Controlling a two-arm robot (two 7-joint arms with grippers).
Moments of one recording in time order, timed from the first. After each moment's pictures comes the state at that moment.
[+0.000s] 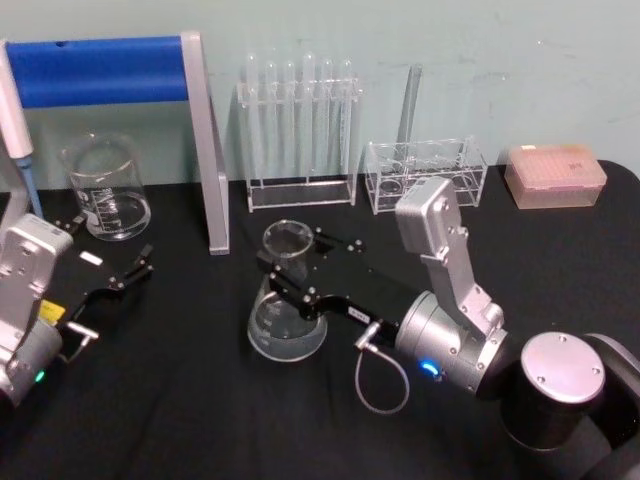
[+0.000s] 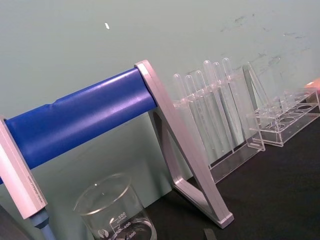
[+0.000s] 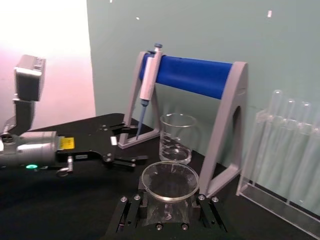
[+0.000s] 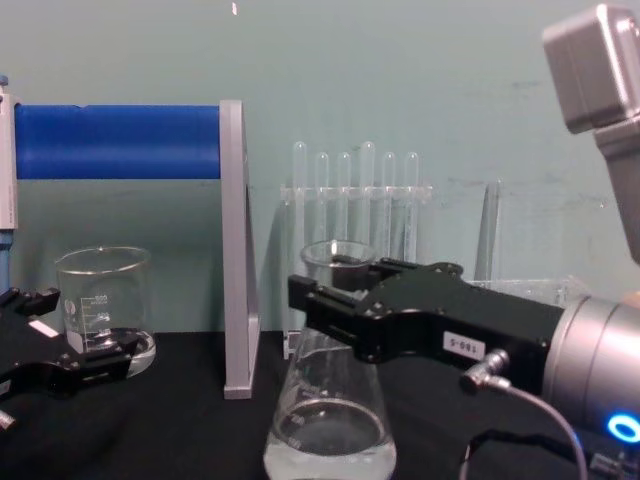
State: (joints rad) left arm -0.20 0.60 0.45 -1.41 -0.25 -0.12 0.03; right arm 0.19 0.28 -0.46 -1.60 0.27 0.03 0.43
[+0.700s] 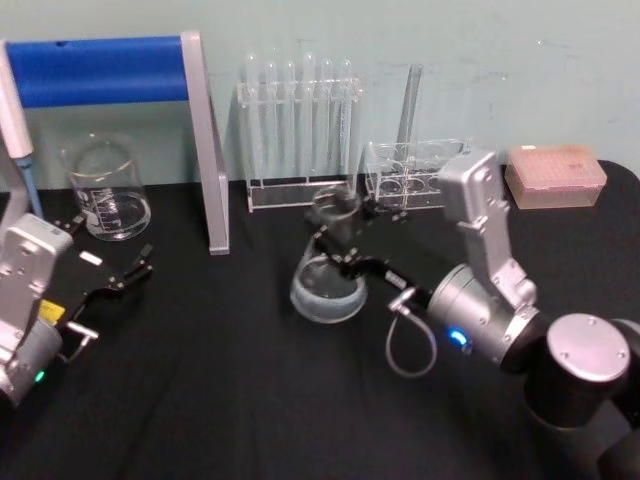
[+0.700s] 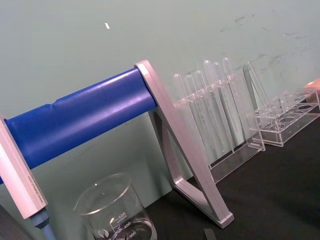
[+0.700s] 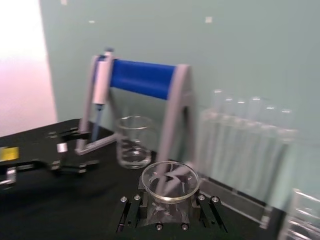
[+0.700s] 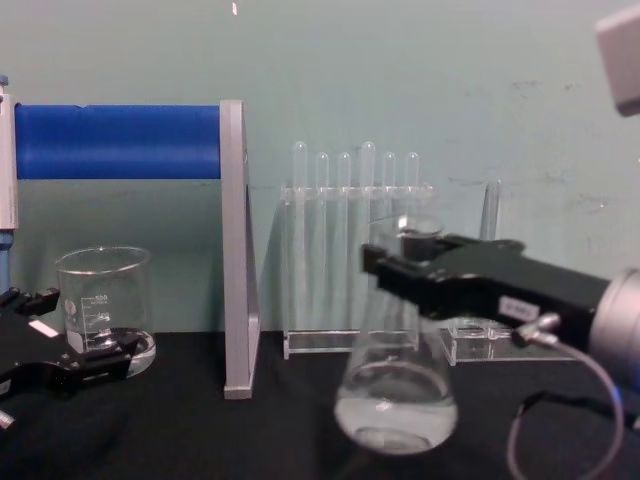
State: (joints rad) left arm -0.20 0.60 0.45 -1.41 -0.25 -0.12 0.03; right arm 0.21 0.29 -0.40 -1.57 0.29 0.02 0.35
